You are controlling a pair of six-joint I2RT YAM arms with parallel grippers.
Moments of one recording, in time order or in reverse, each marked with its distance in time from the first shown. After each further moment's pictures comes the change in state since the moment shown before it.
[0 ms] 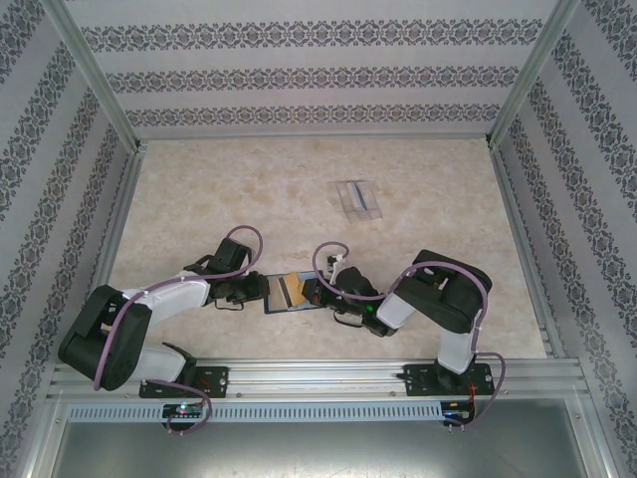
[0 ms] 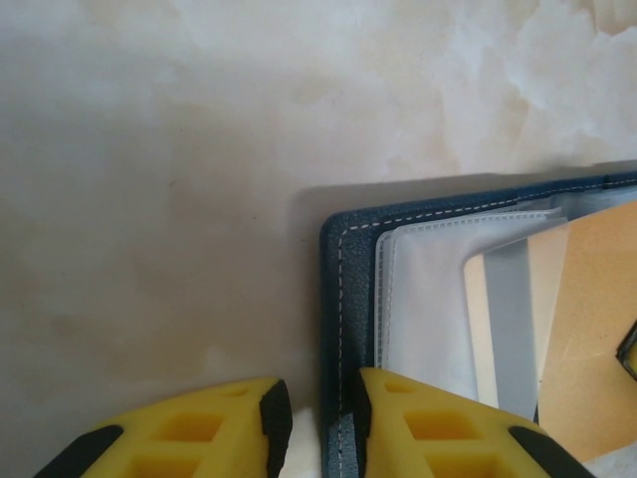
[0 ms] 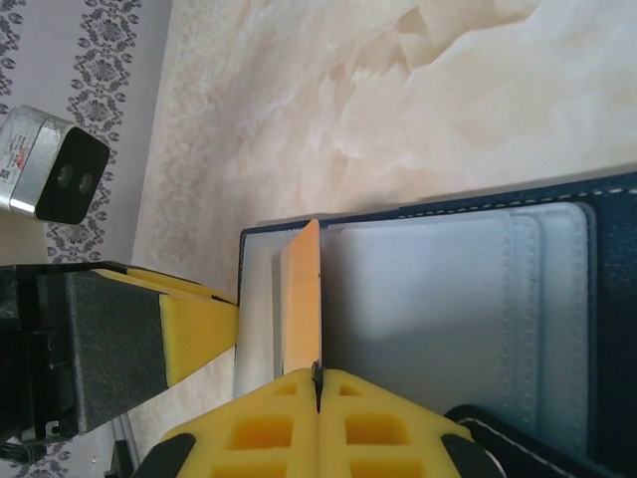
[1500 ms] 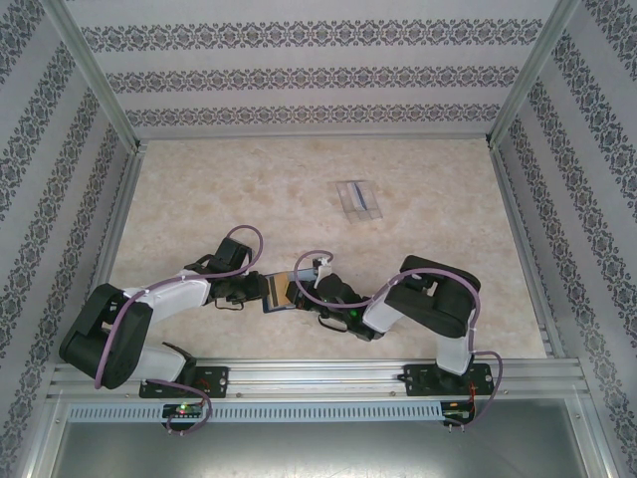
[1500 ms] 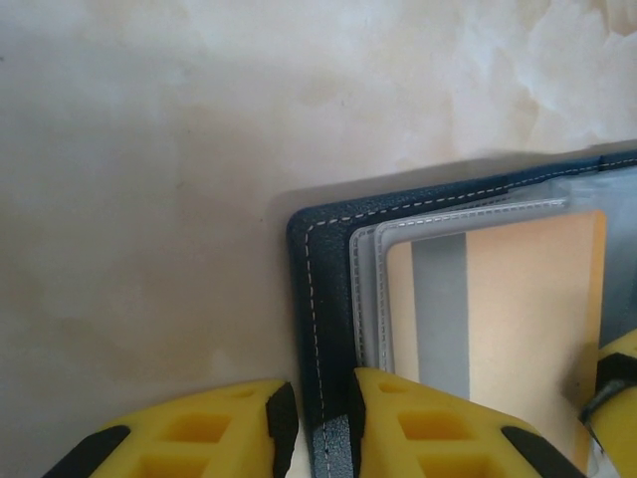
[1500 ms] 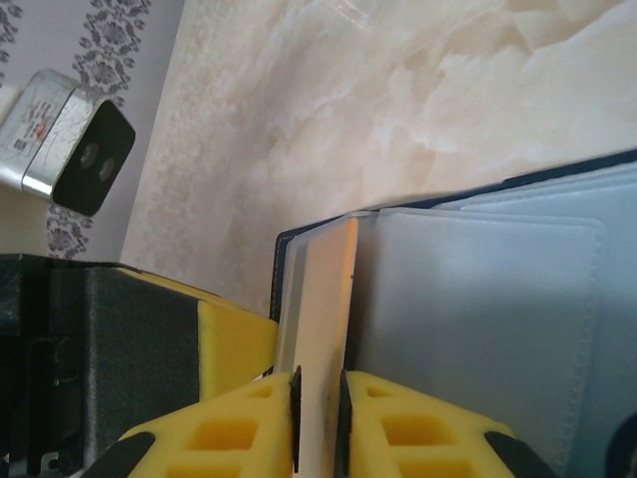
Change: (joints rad) left arm 0.000 0.011 0.007 -0.006 -0.003 0.000; right arm 0.128 0.014 0.105 -0.100 0.178 -0.038
